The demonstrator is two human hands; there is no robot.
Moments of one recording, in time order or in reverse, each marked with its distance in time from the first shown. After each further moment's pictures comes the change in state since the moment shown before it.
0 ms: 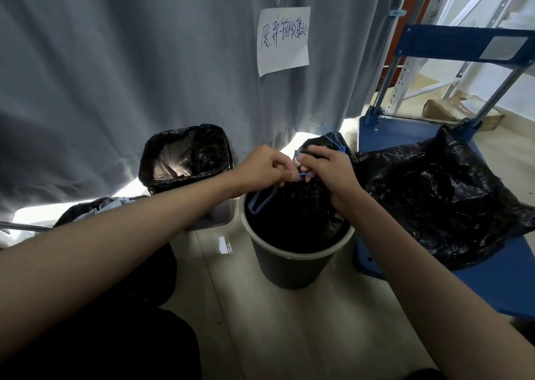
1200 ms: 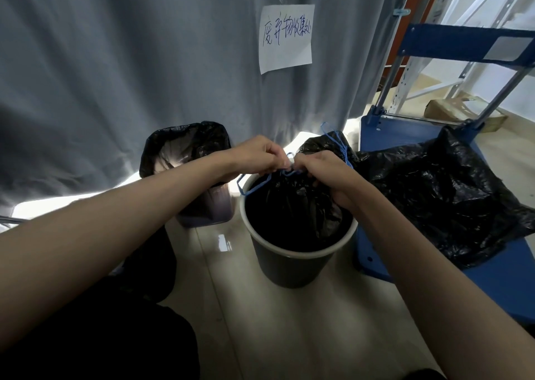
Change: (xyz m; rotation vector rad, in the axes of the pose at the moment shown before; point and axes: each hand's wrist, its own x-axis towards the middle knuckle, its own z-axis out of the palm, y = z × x) left_hand 0.011 -0.002 -0.021 -0.109 -0.110 -0.130; right_hand -0.010 -0.019 0.005 -0.381 -0.221 0.089
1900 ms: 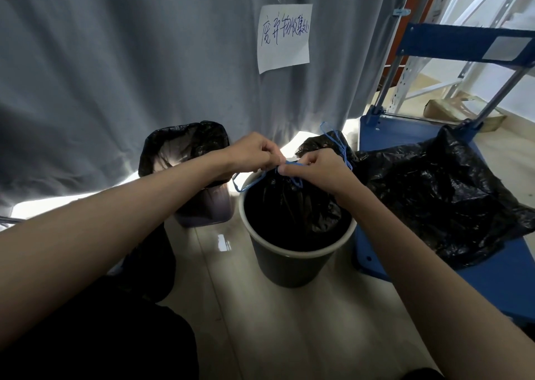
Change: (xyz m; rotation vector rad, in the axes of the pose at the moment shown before) left_hand 0.005 -0.007 -0.006 0.088 0.061 0.027; right_hand -0.001 0.003 -0.001 -0.255 0.095 -0.116
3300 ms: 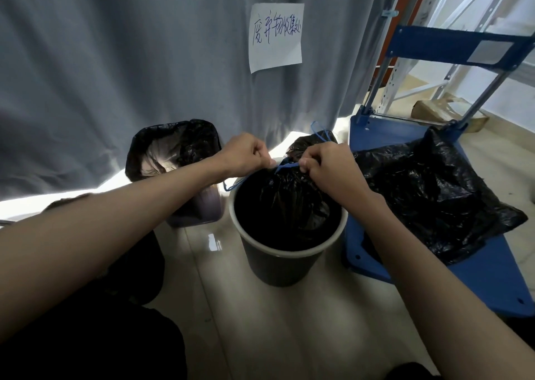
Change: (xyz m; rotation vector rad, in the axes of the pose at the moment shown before) left_hand 0.005 -0.007 0.010 0.129 0.159 0.008; right_hand -0.009 0.007 -0.022 -0.372 0.207 -0.260
